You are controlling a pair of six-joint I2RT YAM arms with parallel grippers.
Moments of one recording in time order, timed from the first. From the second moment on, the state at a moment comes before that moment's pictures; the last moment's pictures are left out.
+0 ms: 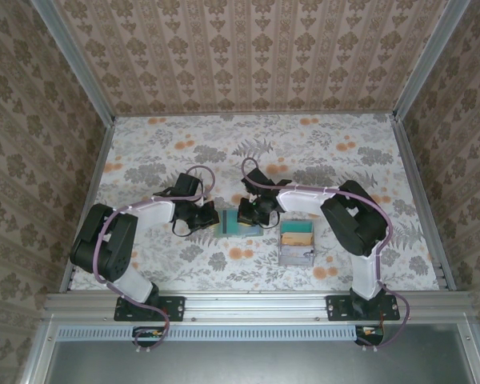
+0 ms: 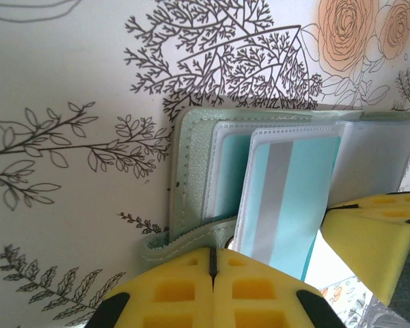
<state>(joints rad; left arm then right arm) -0.44 1.59 0.74 -0.30 0.46 -0.64 0.70 1.95 1.20 -0.36 -0.34 0.93</state>
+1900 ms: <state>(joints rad) -0.44 1.59 0.74 -0.31 0.46 -0.64 0.66 1.92 1.11 -0.25 -0.40 0.92</state>
